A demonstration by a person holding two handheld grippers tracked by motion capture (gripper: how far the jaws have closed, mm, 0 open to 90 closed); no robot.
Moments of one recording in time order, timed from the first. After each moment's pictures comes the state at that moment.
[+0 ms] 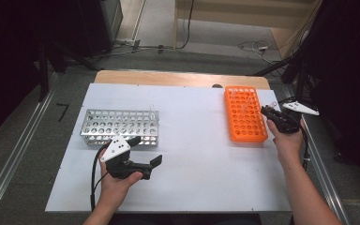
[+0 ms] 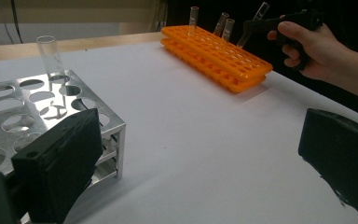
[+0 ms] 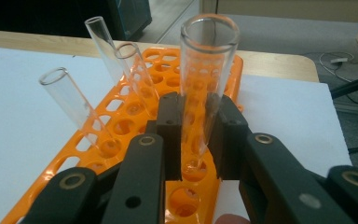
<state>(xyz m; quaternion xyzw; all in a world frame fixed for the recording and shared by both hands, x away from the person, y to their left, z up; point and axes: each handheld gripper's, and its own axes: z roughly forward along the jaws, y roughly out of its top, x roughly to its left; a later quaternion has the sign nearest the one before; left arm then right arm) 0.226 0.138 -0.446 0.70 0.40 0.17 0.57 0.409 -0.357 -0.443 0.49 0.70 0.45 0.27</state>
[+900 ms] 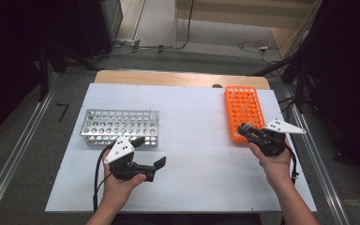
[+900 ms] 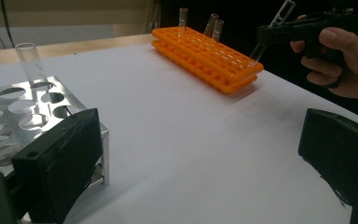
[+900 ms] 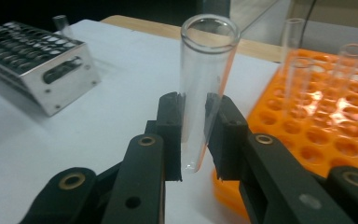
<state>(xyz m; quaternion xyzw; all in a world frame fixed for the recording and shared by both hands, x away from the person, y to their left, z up) 0.223 0.128 -0.441 0.71 0.38 0.17 0.57 0.320 -0.284 -0.426 0.37 0.76 0.50 0.19</state>
